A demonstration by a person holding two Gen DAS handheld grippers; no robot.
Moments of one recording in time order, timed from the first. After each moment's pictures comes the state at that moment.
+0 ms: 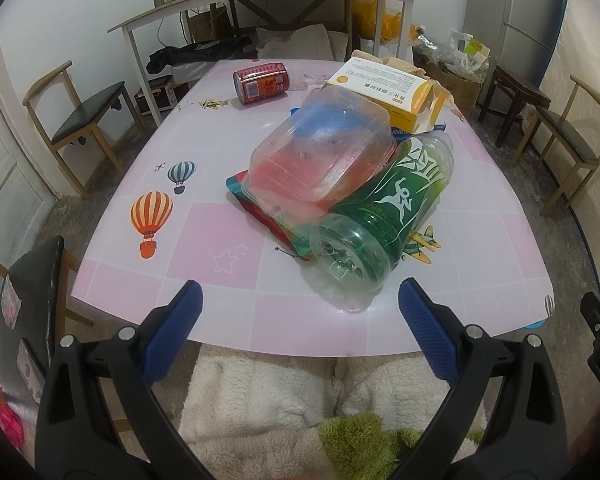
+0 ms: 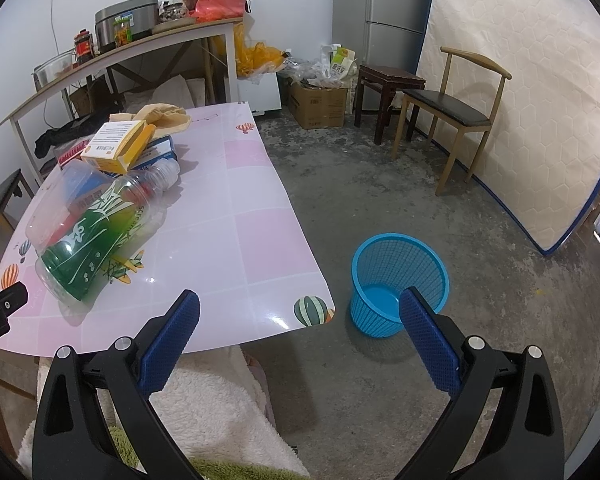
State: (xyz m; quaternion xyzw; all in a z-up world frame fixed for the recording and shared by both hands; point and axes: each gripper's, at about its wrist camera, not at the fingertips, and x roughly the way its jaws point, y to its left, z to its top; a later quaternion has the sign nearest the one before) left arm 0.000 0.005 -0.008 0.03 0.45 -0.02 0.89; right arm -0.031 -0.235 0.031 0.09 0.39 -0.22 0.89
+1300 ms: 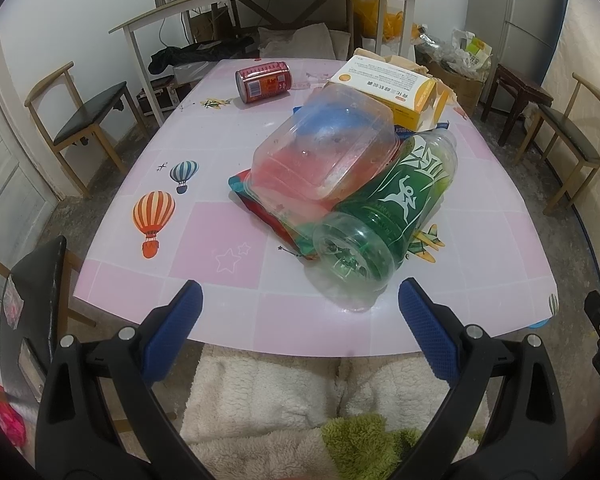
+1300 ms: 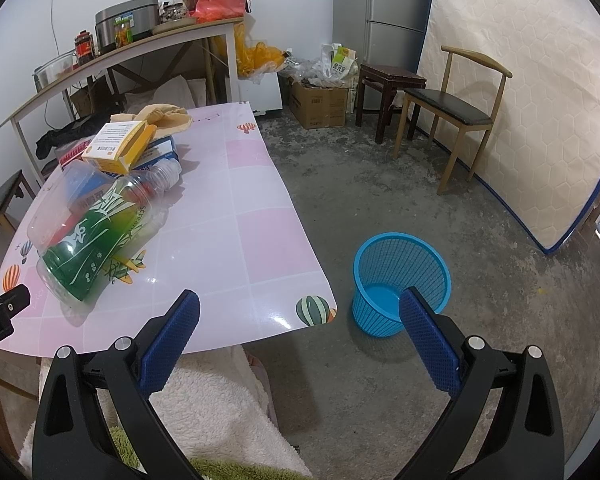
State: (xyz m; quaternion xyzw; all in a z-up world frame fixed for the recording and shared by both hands) left arm 0.002 0.007 -0.010 0.03 0.45 -0.02 0.89; right arm -0.030 -0.235 0.031 0.09 0.39 -0.22 0.89
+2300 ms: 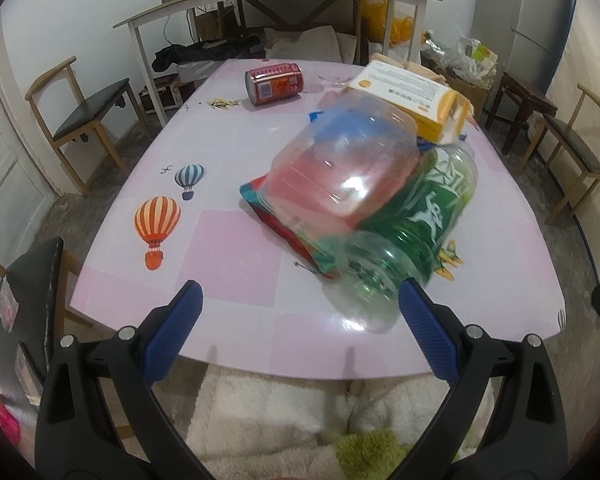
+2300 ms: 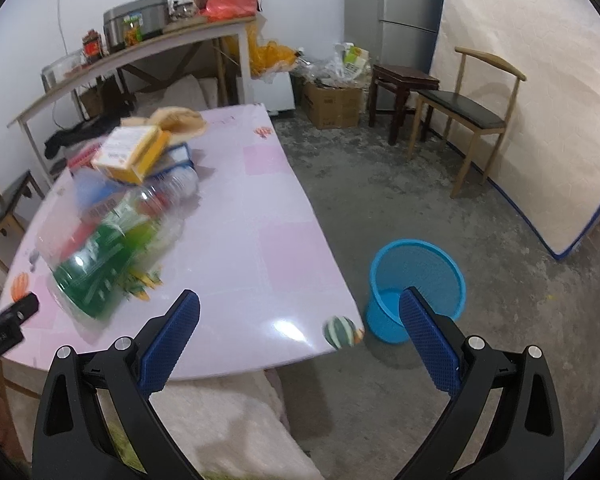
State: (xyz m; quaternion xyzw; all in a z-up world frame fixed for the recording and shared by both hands) left arm 0.021 0.033 -0.014 0.02 0.44 -0.01 0.90; right arm 0.001 -0.228 0.037 0.10 0.39 -0.20 0.90
